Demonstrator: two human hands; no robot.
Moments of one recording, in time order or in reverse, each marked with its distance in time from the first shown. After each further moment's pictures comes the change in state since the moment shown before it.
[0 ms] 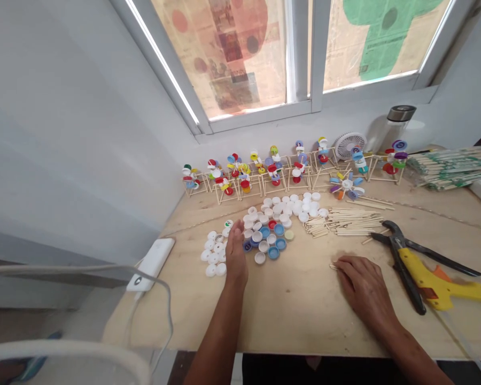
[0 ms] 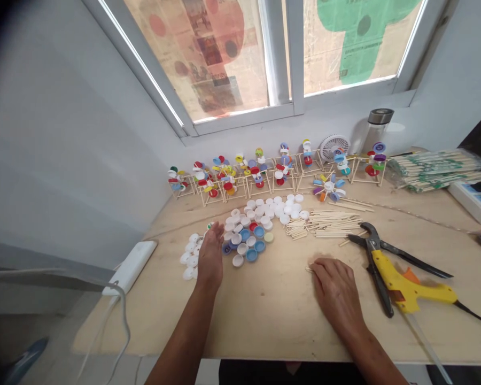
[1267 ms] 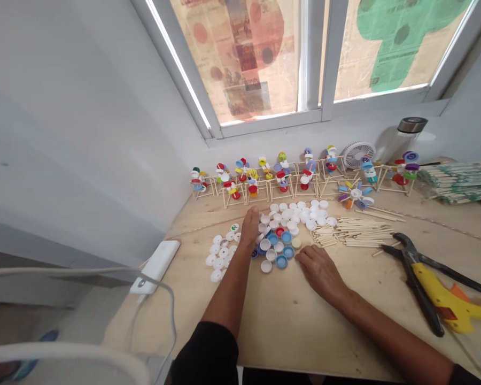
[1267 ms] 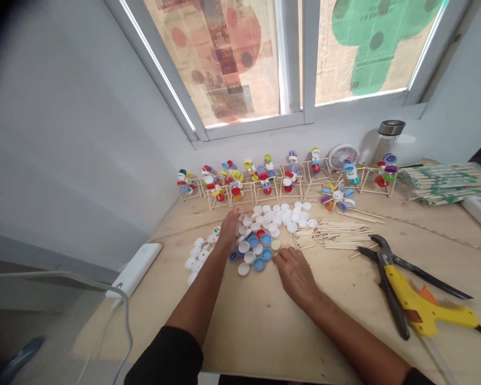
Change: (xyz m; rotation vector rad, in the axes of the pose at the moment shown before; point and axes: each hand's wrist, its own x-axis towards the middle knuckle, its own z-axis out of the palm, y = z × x) left_hand 0.083 -0.013 0.035 0.125 -0.055 0.076; right_hand 0.079 -0.057 0.053 0.105 -0.164 -0.226
